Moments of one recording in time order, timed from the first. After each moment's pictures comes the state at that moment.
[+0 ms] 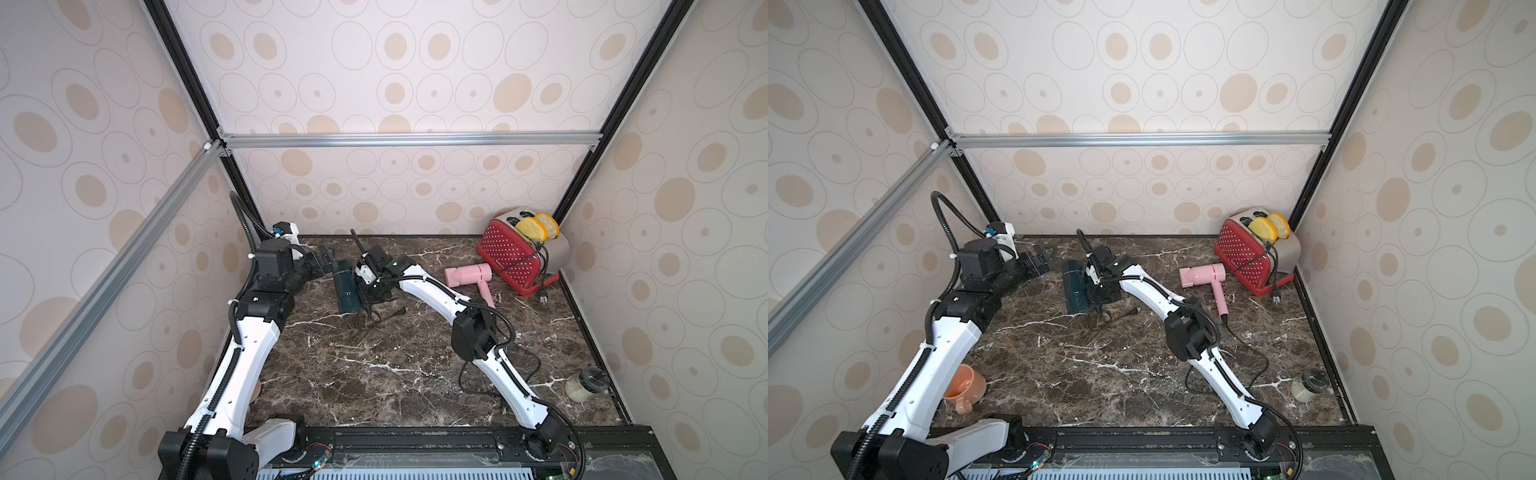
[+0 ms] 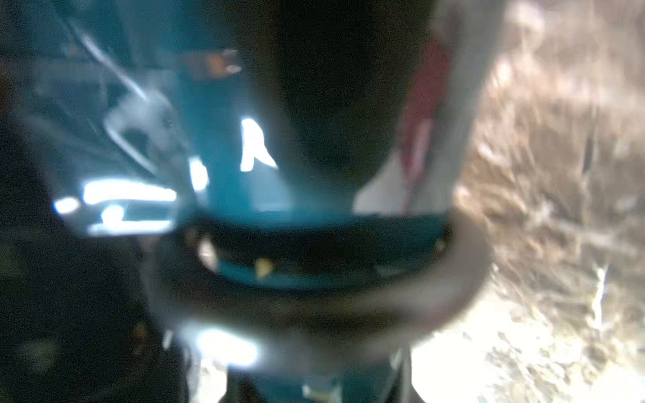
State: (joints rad) left arm -0.09 1.15 1.13 -0.37 0.14 -0.45; right arm 0.87 2.63 2.53 -1.03 -0.32 0.37
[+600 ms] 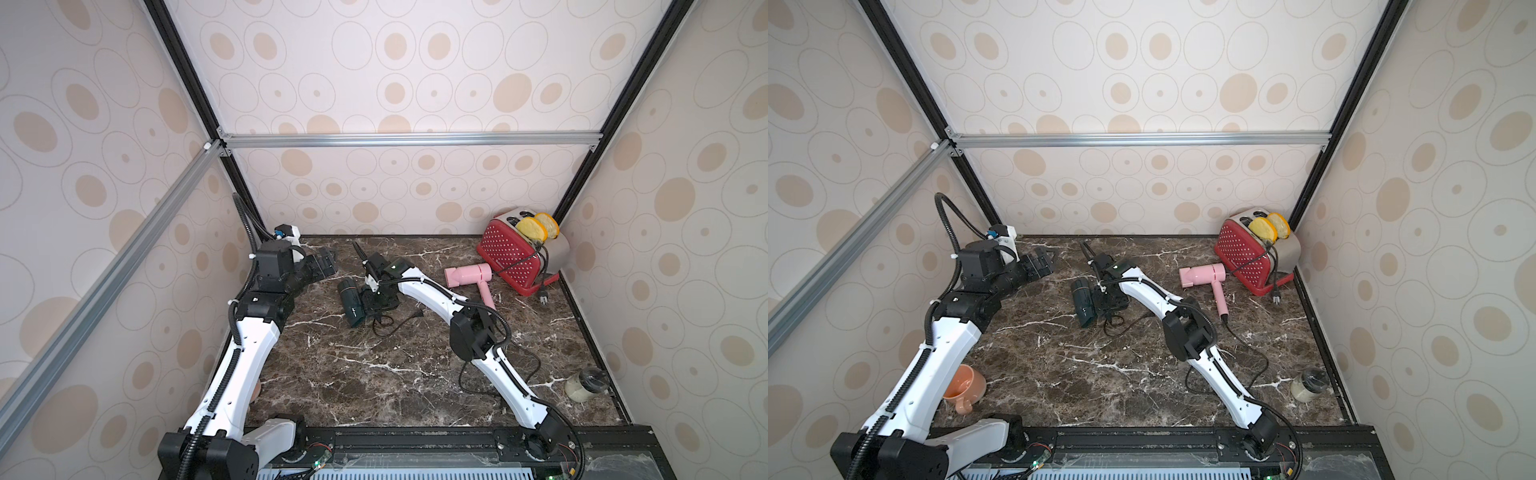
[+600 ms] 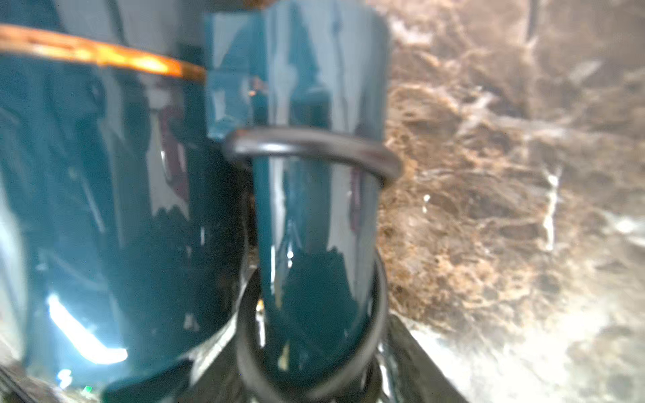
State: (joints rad) left arm -0.09 1.15 1.13 -0.41 0.16 -0.45; right arm 0.87 2.63 2.49 -1.11 -0.22 0.40
